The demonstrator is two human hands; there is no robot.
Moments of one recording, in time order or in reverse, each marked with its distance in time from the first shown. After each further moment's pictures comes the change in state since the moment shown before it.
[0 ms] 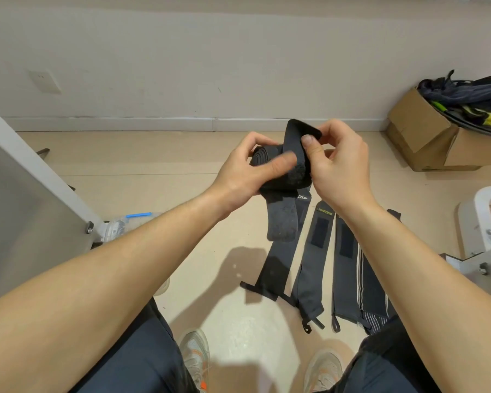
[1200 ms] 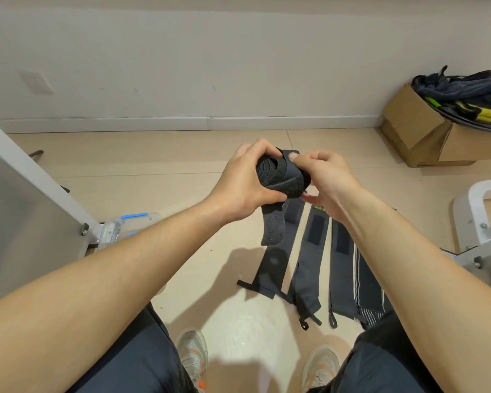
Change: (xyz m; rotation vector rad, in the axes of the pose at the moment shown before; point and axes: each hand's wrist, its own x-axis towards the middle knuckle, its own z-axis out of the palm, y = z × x) left_hand 0.003 -0.018 0.005 0.546 0.006 0.237; right_hand 0.002 0.018 0.004 0.408 -0.251 0.715
